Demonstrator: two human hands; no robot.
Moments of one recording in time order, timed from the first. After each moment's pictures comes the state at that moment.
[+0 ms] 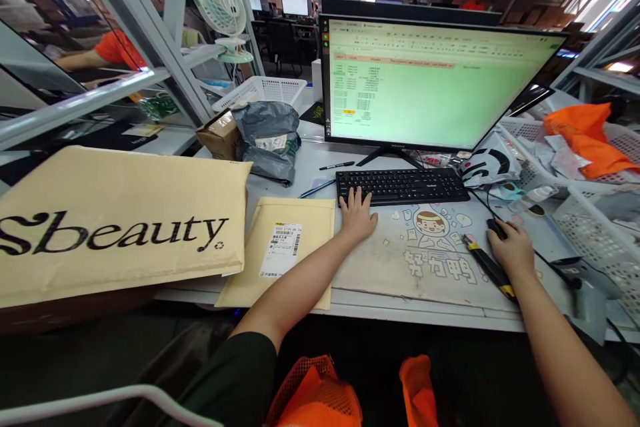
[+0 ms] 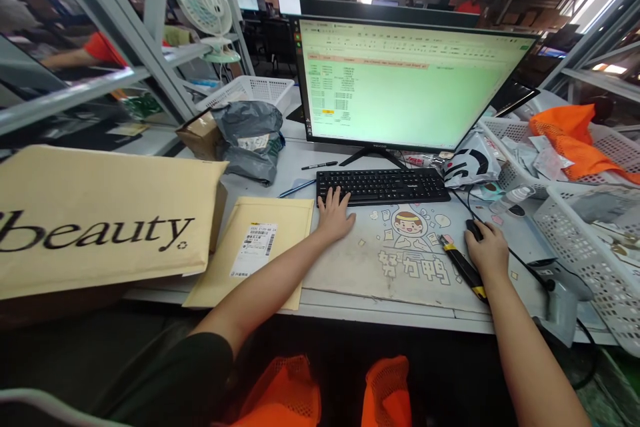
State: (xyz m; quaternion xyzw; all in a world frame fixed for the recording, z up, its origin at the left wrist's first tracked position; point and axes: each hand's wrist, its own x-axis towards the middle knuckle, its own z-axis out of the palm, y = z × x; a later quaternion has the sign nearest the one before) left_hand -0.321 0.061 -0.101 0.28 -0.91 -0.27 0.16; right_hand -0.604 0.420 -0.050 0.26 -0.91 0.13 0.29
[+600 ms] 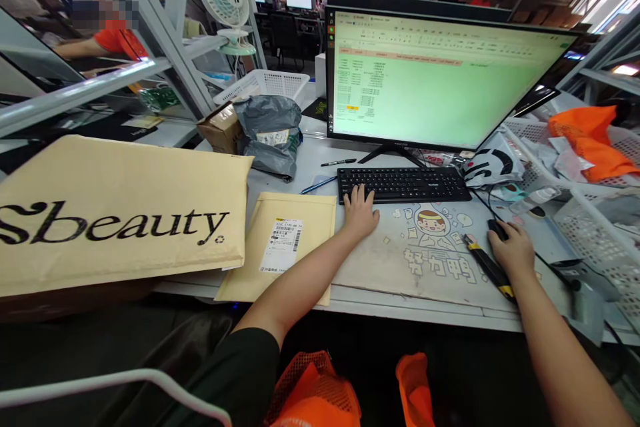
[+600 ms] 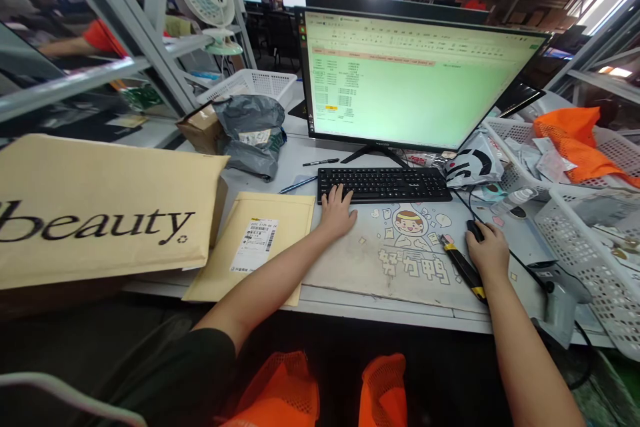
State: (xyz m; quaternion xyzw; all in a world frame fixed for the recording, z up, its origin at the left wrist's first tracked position) left_hand -0.322 0.063 -0.096 0.27 -0.91 -0.25 0.18; right_hand -0.605 0.422 -0.050 0.27 -0.91 0.13 0.28
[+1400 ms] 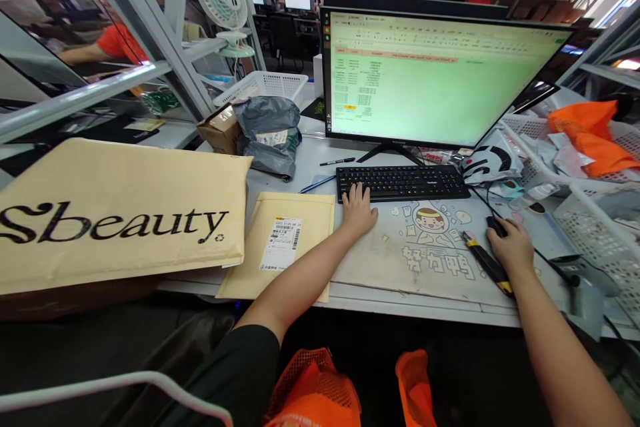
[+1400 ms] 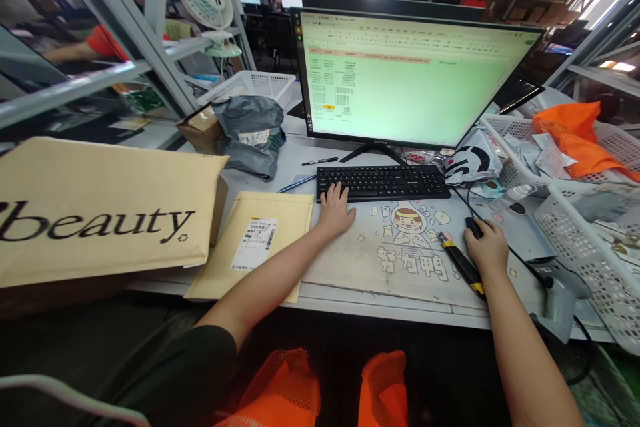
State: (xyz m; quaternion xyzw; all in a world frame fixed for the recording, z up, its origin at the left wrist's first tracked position) left_hand -0.323 0.062 -0.094 0.28 -0.91 -0.25 0.16; right_hand -0.603 0.421 -0.049 0.26 -0.92 0.14 0.26
